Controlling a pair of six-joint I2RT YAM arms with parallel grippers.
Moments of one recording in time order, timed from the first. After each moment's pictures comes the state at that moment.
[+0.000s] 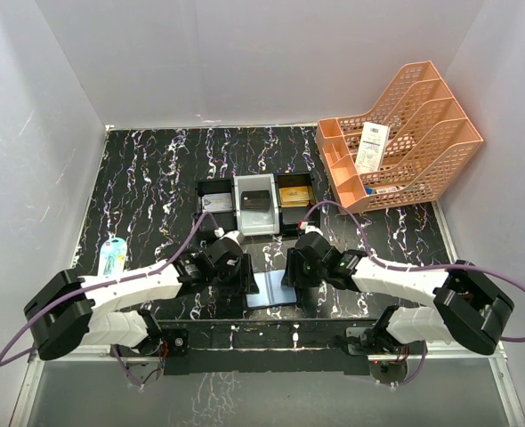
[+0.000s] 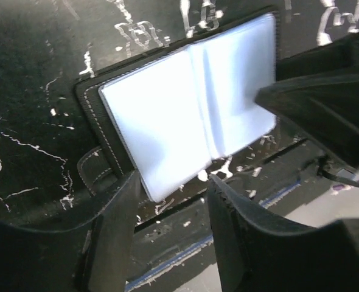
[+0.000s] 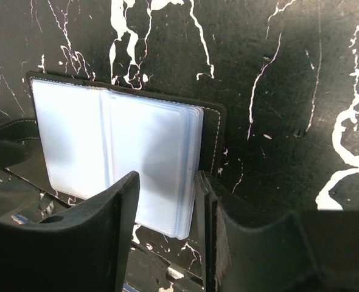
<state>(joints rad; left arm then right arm) -0.98 1.19 0.58 -0.32 0.05 -0.93 0.88 1.26 0.54 -0.21 -0.02 0.79</state>
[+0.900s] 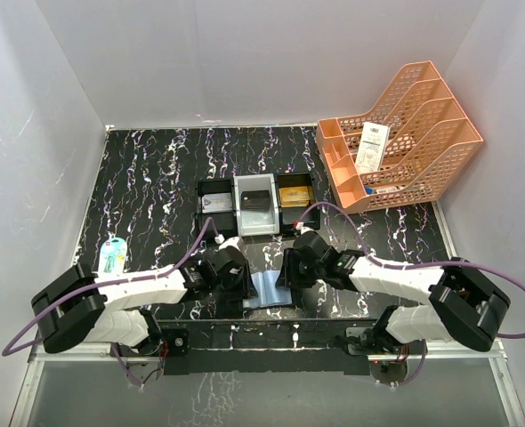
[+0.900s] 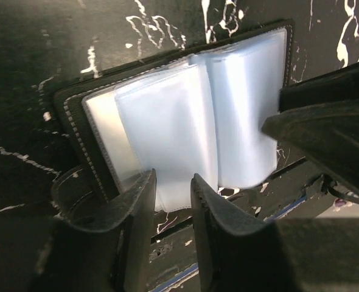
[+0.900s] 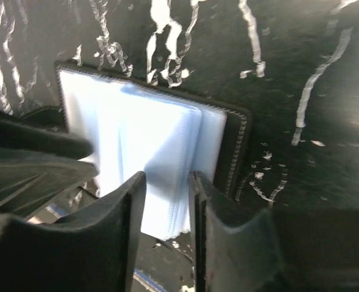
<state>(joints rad) -1.03 1.28 0.50 -0.15 0.00 -1.03 0.88 1.29 0.52 -0.10 -0.14 0.84</state>
